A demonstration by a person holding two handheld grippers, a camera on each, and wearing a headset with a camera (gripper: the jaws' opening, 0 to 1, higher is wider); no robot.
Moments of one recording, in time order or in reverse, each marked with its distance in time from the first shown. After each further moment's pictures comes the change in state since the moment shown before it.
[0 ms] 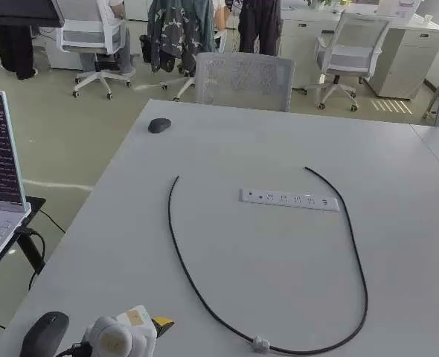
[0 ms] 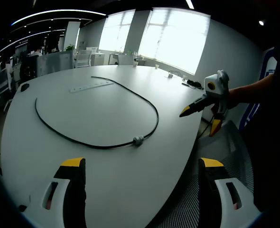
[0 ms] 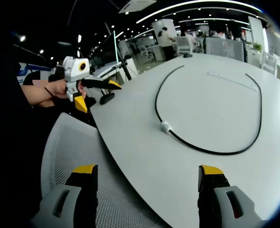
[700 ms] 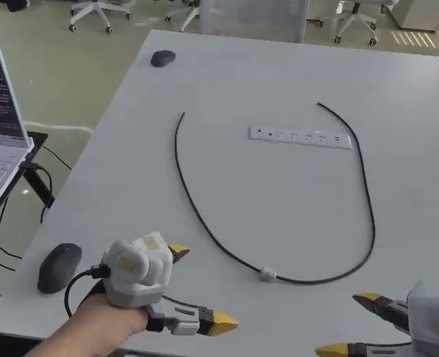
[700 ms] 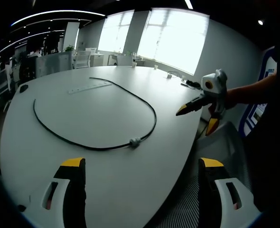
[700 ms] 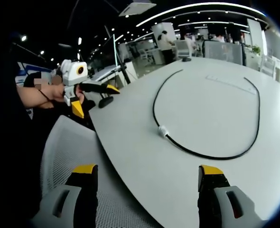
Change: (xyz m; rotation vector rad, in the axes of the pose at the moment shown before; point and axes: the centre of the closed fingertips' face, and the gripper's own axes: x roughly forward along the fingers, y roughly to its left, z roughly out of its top) left arm 0.002 -0.006 0.002 0.004 -0.006 -0.003; right arm -0.003 -0.006 0.003 -0.017 -0.021 -0.013
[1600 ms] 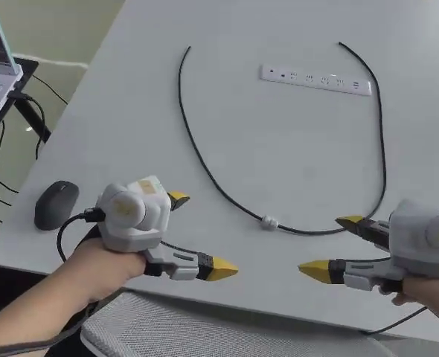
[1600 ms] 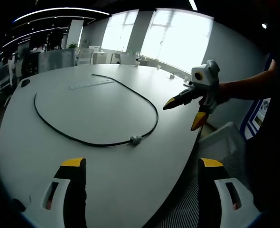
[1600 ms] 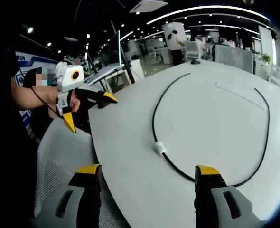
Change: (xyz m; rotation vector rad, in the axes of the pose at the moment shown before) left arm 0.008 0.002 -0.009 -0.036 0.003 0.012; right arm 0.036 -0.016 0.036 -0.076 0.023 0.043
